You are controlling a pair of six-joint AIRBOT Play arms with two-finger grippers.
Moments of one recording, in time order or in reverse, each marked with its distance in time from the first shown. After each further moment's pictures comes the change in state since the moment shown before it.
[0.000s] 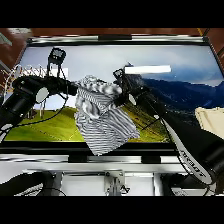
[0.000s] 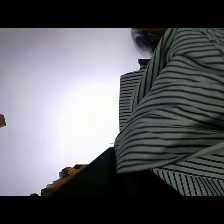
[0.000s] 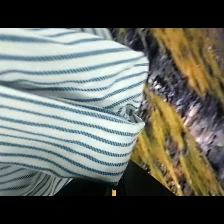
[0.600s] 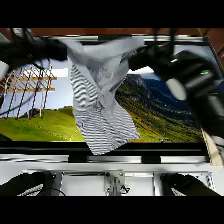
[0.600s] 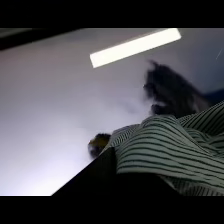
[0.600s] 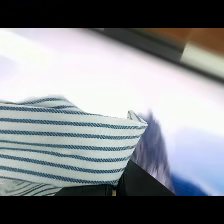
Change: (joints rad) left arm -0.037 0.049 0.465 -0.231 -0.023 0.098; right arm -0.004 0.446 0.196 -0.200 0.020 0.134
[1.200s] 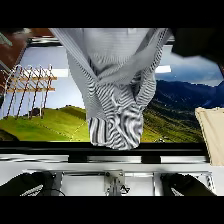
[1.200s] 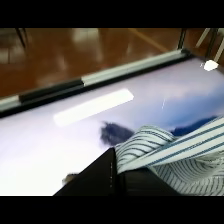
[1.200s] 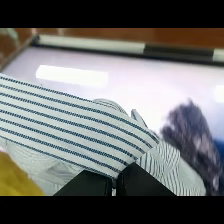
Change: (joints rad) left arm -0.040 0.042 0.282 -0.040 -0.308 0.053; right arm 0.000 0.118 0.346 0.238 0.592 0.042
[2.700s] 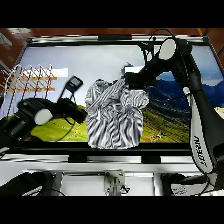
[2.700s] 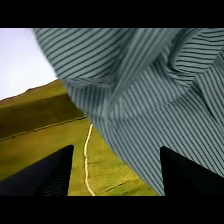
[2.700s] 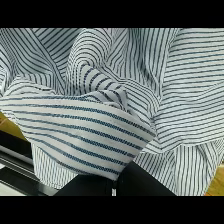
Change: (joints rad) left arm -0.124 0.083 -1.019 0.016 0.295 0.102; right arm -0.224 -0.597 0.013 0.451 0.203 -0.091
